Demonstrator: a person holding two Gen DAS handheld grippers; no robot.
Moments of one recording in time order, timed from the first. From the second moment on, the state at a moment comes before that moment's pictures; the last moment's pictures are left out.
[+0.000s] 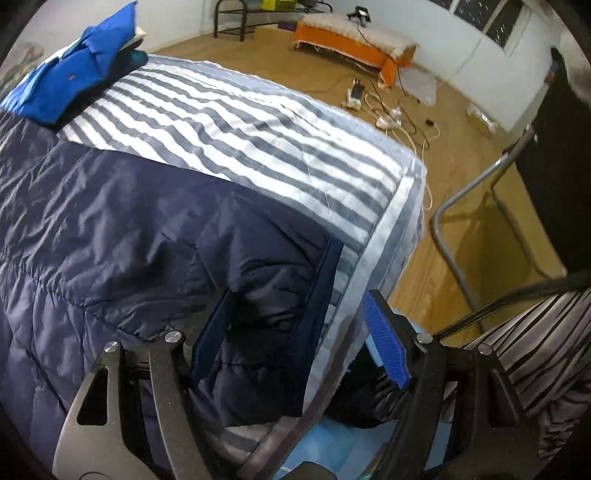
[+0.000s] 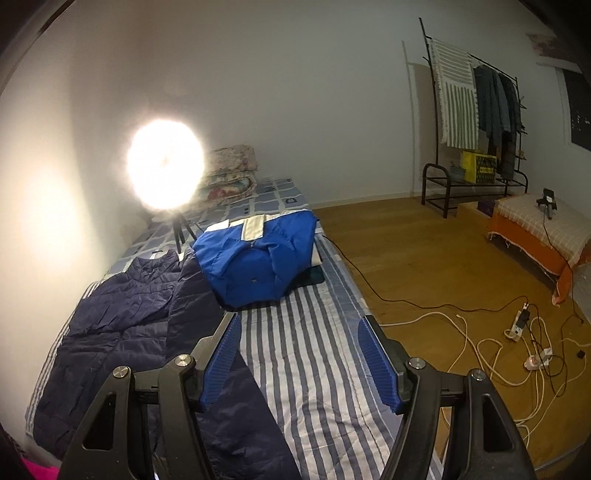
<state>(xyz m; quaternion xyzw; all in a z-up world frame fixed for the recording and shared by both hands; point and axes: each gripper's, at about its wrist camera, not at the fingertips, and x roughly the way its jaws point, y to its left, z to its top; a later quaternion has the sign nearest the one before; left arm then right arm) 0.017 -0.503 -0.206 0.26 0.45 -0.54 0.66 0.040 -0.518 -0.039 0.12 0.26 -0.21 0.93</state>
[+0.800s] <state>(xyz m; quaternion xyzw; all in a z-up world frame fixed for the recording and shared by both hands) 0.051 -0.497 -0.206 0.22 0.49 -0.52 0.67 0.044 -0.526 -0.039 0.16 0.25 -0.22 0.93</state>
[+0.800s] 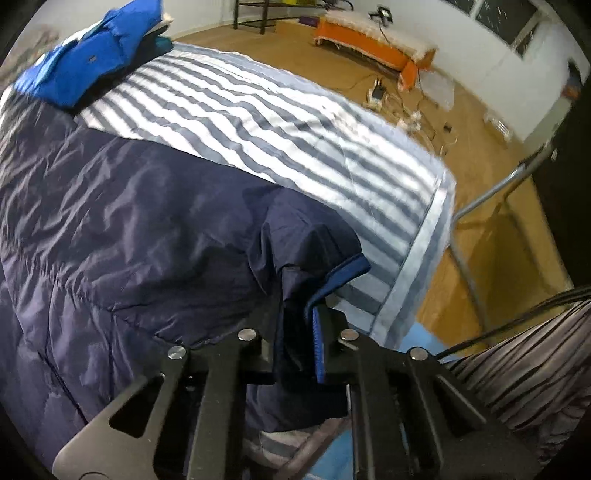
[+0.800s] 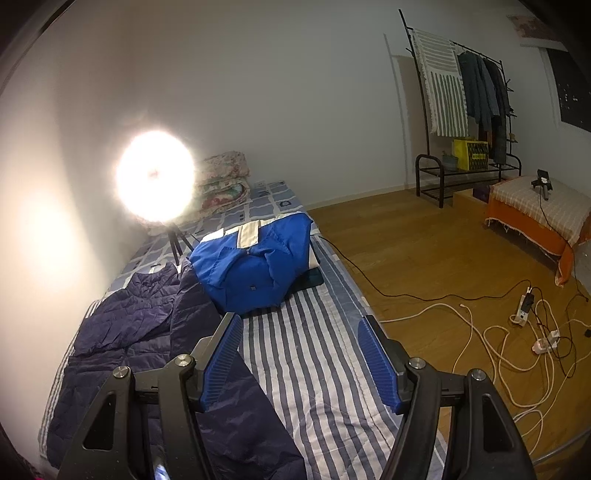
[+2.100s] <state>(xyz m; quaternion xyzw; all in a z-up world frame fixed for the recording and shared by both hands) 0.418 -0.131 -0.097 -0.08 0.42 -0.27 0.86 0.347 -0.385 -0.181 0.02 0.45 0.02 0.89</state>
